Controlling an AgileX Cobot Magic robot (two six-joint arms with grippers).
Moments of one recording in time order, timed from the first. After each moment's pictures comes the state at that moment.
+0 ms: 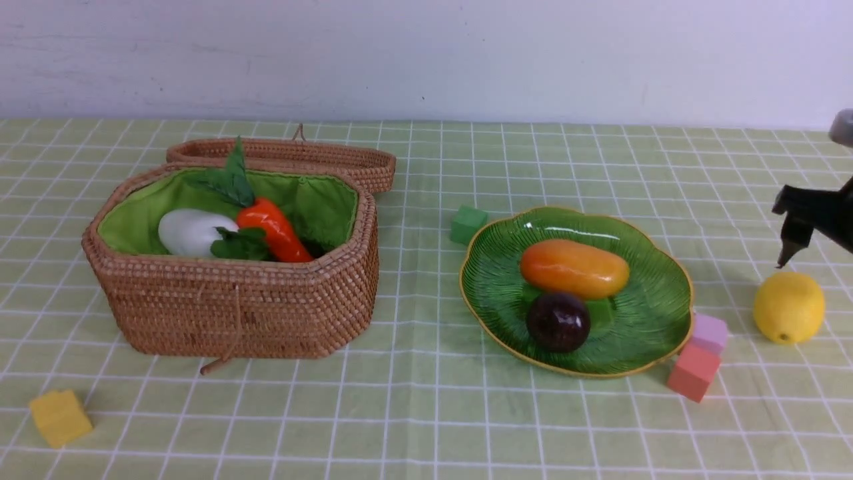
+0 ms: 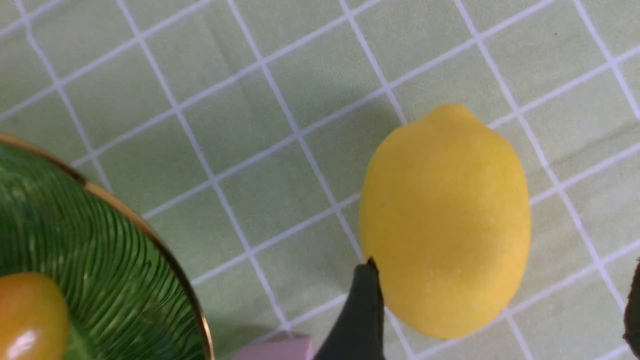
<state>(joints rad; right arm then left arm) -0.11 1.81 -1.39 -0.05 0.81 0.44 -0.14 -0.01 0.02 -0.05 0.42 0.05</state>
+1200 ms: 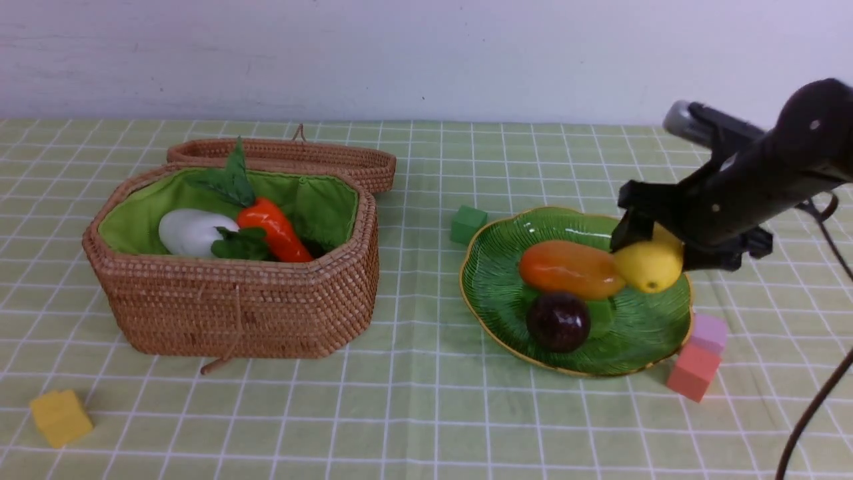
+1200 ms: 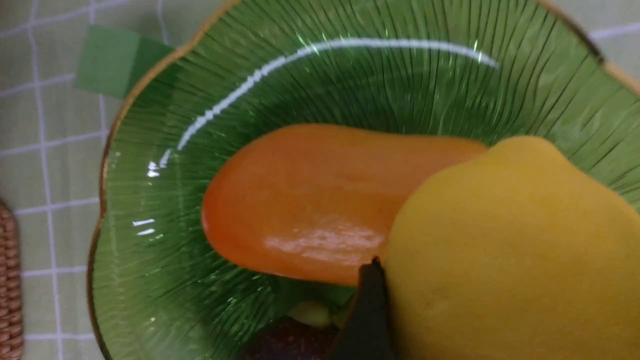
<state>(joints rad) 0.13 1.88 -1.40 0.33 0.65 0.16 -0.14 -0.01 0.02 -0.05 0.42 0.05</state>
